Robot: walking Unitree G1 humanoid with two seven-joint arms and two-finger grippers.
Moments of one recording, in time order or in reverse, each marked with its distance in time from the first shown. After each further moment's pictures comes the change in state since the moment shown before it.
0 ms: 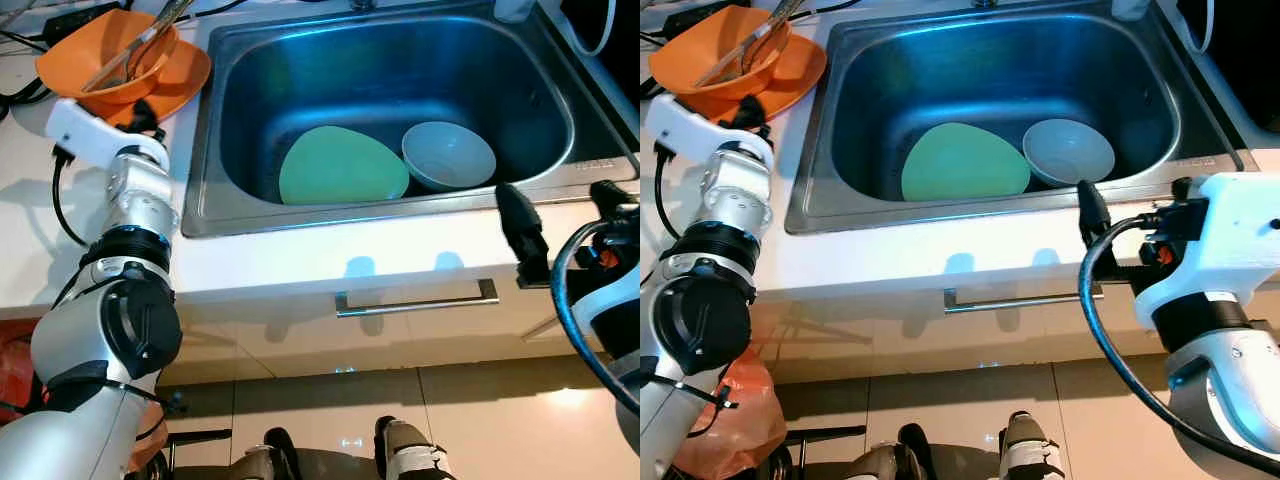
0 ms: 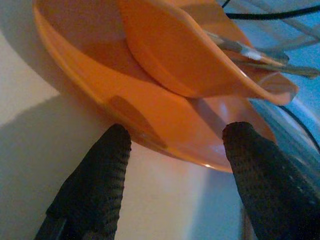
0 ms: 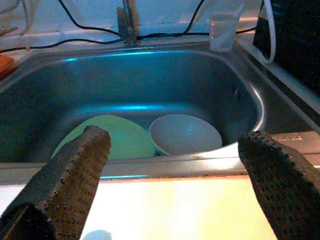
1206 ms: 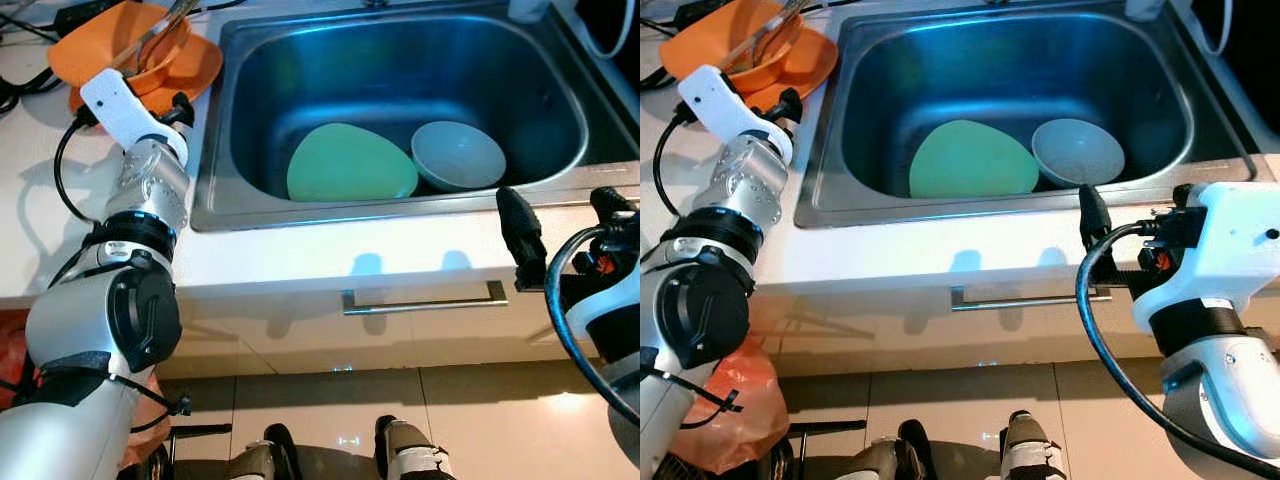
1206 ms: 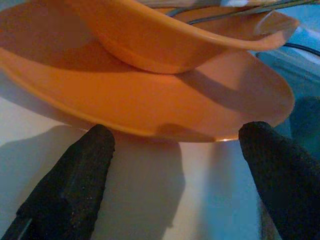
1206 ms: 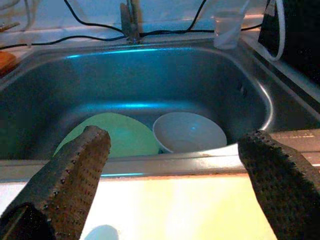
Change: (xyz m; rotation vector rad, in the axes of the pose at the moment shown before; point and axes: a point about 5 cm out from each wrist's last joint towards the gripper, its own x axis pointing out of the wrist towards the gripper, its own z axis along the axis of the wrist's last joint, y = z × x) left arm 0.001 -0.028 -0.003 0.320 0.060 -0.061; right arm -0.001 0.000 -0.006 0.008 0.000 -0.025
